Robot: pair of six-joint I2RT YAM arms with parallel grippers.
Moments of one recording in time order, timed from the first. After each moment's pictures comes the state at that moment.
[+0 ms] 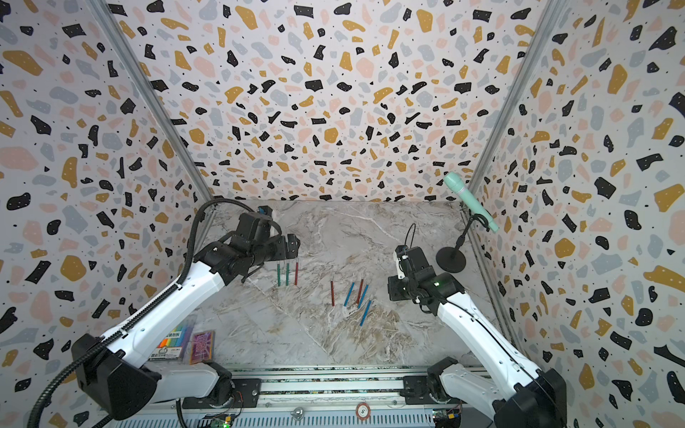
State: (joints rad) left arm -0.50 1.28 1.19 -0.67 -0.16 -0.43; right arm 0.48 1.10 0.93 -0.83 -0.01 0.29
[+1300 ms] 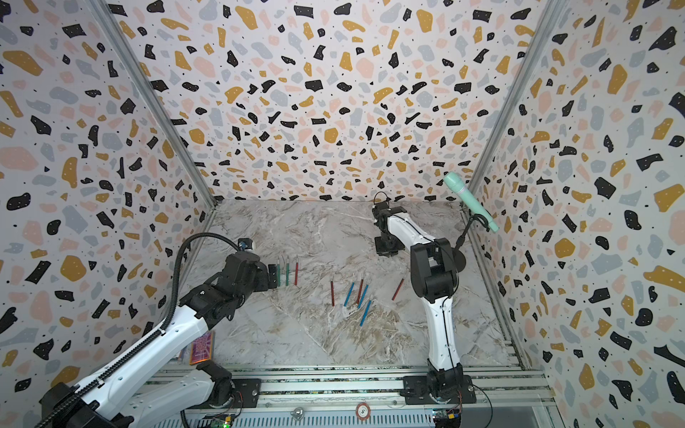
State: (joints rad) left arm -0.50 1.00 0.80 -0.55 -0.40 -0.38; right arm 0.32 2.24 1.89 -1.09 0.13 0.19
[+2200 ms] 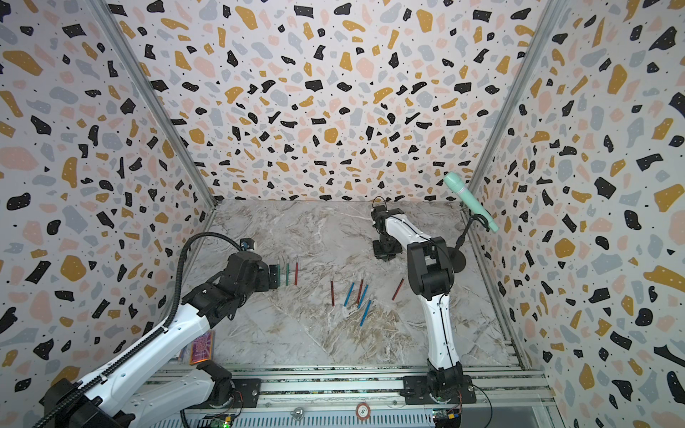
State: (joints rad) left arm -0.50 1.02 0.80 -0.55 -0.40 -0.37; right arm 0.32 2.30 1.90 -1.11 0.08 0.19
